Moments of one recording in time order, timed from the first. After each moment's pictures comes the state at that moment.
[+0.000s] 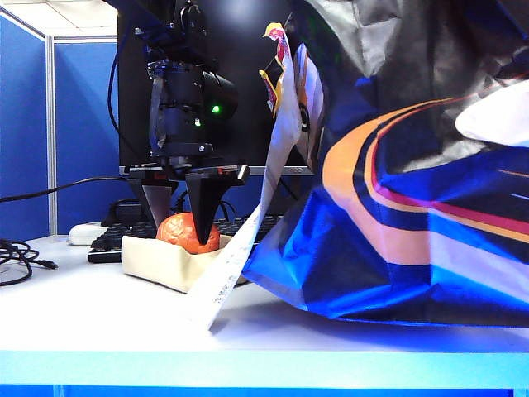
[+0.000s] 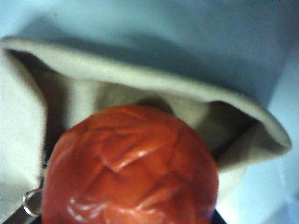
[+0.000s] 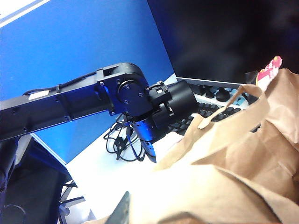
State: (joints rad) left arm -0.48 2.32 2.18 -1.39 0.03 0.10; right arm 0.22 1.05 1.18 -0.35 -0.71 0.24
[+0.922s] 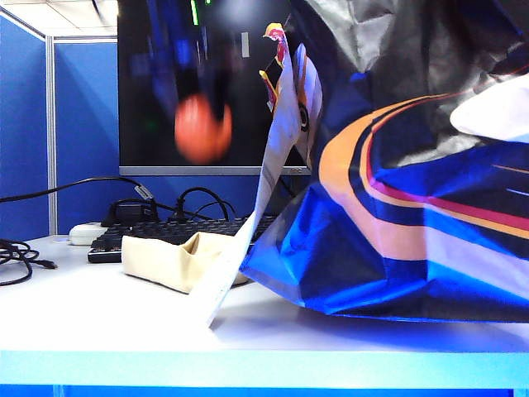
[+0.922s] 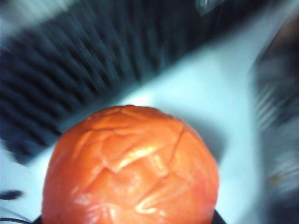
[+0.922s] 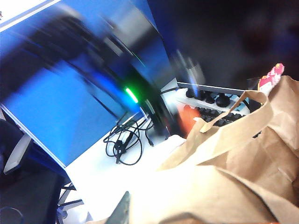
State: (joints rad) left arm -0.48 2.22 2.55 -1.43 -0.05 -0.02; right arm 0.22 1.05 1.18 -0.33 -0.71 0.24
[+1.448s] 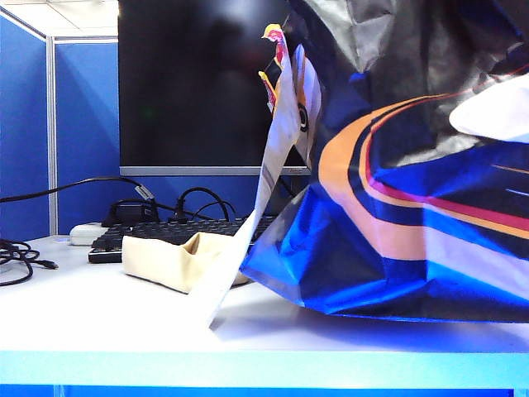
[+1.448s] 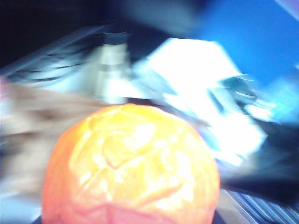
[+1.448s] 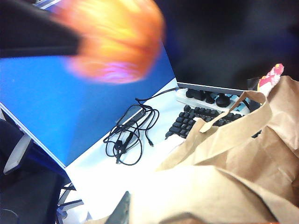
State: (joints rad) left arm -0.59 1.96 2.66 -1.24 0.50 -0.13; right arm 0.22 1.05 1.18 -0.33 -0.71 0.24
